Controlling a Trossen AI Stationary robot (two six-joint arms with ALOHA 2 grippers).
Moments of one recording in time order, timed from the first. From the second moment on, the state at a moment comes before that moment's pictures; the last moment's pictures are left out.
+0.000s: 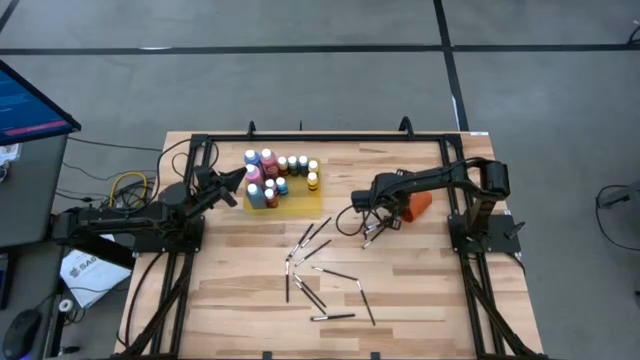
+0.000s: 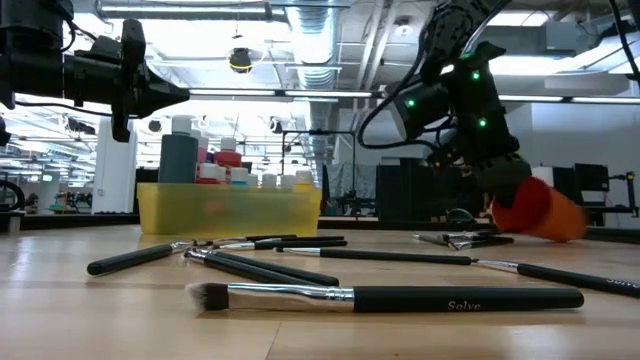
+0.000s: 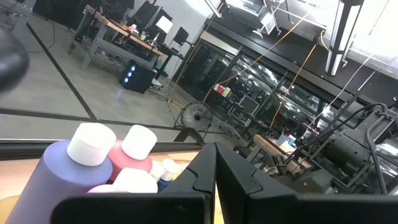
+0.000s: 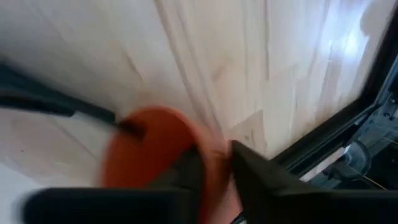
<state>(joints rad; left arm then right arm) 0.21 0.36 0.01 0.47 -0.49 -0.54 -0.13 1.82 1.12 -1.26 0.42 0.32</state>
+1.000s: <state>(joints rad) 0.21 0.36 0.01 0.47 -0.49 -0.54 -0.22 1.55 1.12 -0.95 0.24 0.29</state>
